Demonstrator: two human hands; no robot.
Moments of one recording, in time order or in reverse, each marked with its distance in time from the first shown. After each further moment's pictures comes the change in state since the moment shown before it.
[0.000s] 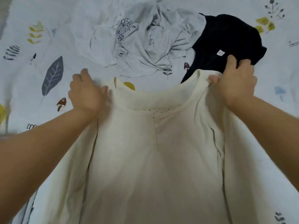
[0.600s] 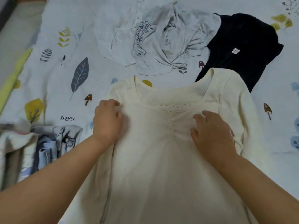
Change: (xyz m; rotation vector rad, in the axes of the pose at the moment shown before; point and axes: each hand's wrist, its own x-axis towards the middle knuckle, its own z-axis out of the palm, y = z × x) left_hand -0.074 -0.037 -0.025 -0.125 -0.179 0.057; right_hand -0.151 -0.026 0.021 -0.070 -0.304 -0.339
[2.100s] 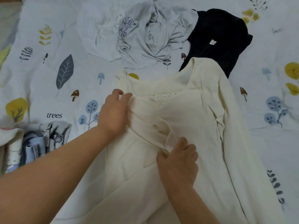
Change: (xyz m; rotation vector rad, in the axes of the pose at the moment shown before) left_hand -0.018 0.021 0.013 0.208 -0.129 0.398; right_hand -0.088 -0.078 0.041 0.281 -0.136 0.580
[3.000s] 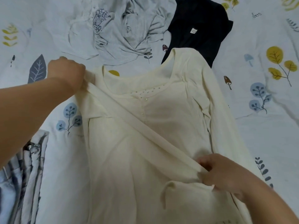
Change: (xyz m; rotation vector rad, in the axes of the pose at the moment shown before) left_hand 0.105 -0.040 -0.051 0.837 -0.178 -0.016; right_hand 0.024 0.108 -0.080 0.399 -0.723 -0.057
